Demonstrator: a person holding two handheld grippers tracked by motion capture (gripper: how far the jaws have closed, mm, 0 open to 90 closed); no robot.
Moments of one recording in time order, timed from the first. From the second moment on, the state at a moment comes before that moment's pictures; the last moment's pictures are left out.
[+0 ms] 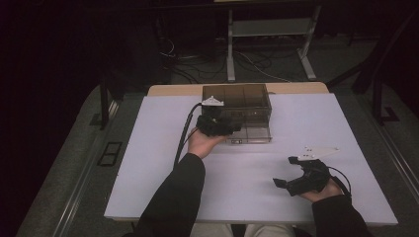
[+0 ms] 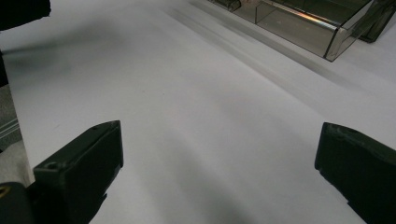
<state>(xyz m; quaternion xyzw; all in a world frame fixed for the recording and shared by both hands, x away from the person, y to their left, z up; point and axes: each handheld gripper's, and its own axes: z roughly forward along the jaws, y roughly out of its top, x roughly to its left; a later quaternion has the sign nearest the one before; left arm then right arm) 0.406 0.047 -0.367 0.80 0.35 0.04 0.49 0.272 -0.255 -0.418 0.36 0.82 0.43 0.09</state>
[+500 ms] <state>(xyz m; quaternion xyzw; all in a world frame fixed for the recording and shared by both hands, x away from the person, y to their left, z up) 0.394 0.044 -0.372 0.80 0.34 0.03 0.49 0.272 -0.255 -0.417 0.36 0.82 0.43 0.09</state>
